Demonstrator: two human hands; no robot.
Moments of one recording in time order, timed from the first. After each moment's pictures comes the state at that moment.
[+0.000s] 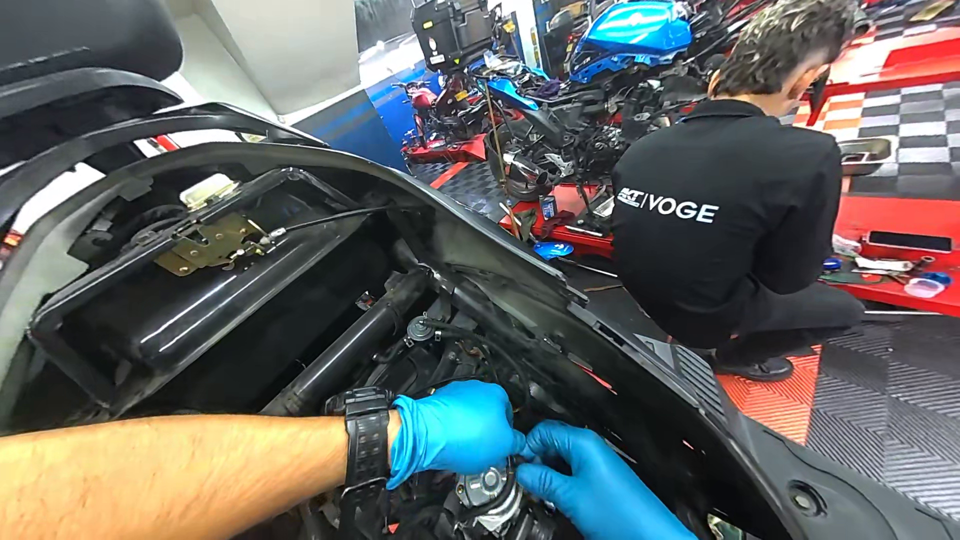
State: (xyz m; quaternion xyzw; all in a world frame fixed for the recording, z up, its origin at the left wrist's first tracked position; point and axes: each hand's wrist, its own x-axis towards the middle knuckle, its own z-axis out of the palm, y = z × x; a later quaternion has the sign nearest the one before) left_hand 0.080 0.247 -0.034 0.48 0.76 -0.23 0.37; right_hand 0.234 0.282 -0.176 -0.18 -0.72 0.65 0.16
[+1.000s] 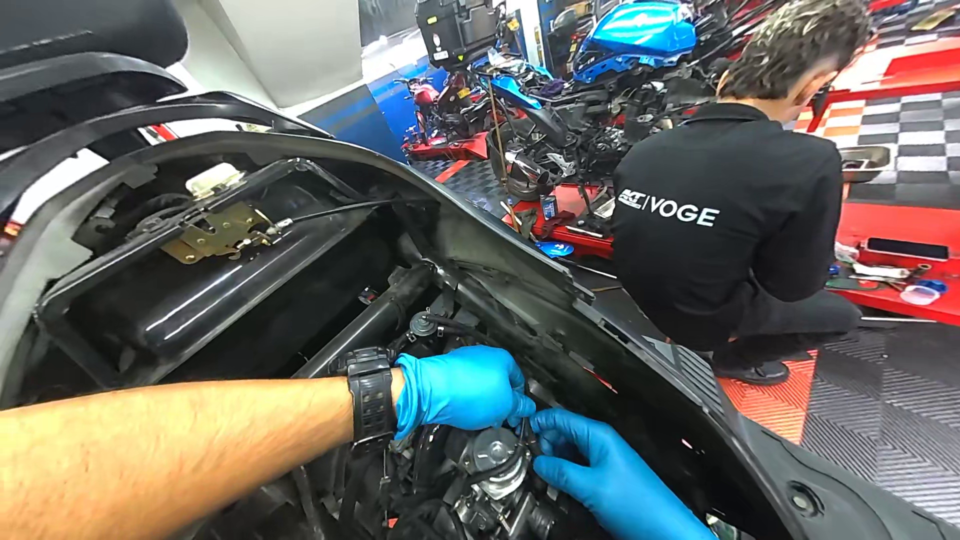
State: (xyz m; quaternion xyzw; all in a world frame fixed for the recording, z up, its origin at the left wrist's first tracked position) left_hand 0.066 0.263 -0.026 0.53 0.75 -0.15 0.37; right_hand 0.240 0.287 -0.183 -0.16 -0.66 0.71 0.20
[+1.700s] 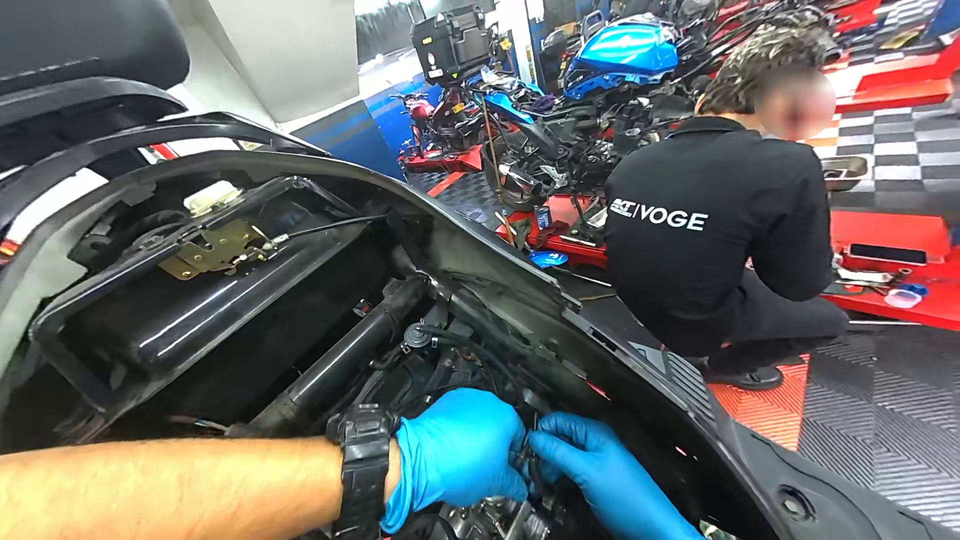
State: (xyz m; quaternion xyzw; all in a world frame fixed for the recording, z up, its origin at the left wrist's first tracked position) left_hand 0.085 0.240 -0.036 0.62 0.67 -0.26 0.30; right_hand 0.233 0.287 -0.180 -0.22 -0.58 0.75 0.23
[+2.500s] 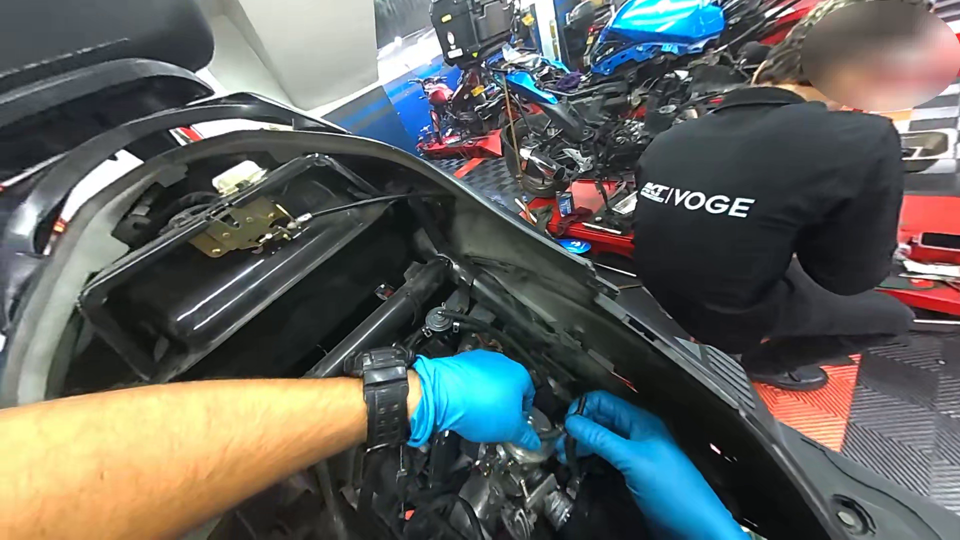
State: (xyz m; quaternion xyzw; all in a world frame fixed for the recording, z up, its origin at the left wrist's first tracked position) left_hand 0.068 0.258 -0.022 0.58 0.70 -0.26 0.32; right_hand 0.236 0.289 -0.181 -0.23 -0.52 0.77 0.29
